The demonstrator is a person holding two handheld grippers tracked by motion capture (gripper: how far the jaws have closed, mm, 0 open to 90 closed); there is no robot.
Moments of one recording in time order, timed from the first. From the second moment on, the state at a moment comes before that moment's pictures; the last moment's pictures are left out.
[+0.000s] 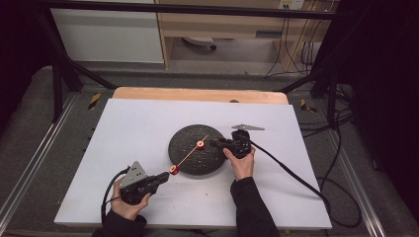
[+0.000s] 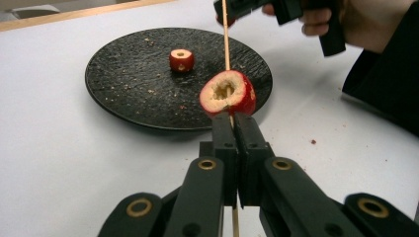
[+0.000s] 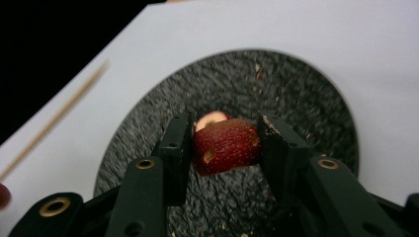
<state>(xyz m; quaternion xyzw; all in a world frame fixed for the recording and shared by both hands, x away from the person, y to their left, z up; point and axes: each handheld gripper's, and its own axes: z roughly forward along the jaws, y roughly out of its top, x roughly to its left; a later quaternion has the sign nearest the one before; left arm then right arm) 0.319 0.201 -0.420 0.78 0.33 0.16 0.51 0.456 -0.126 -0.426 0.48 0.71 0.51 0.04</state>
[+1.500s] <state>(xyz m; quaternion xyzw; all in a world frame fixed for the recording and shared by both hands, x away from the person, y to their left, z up) 0.318 0.186 -0.425 0.79 0.32 0.16 0.50 0.393 -0.110 -0.422 0.42 0.74 0.53 0.00</state>
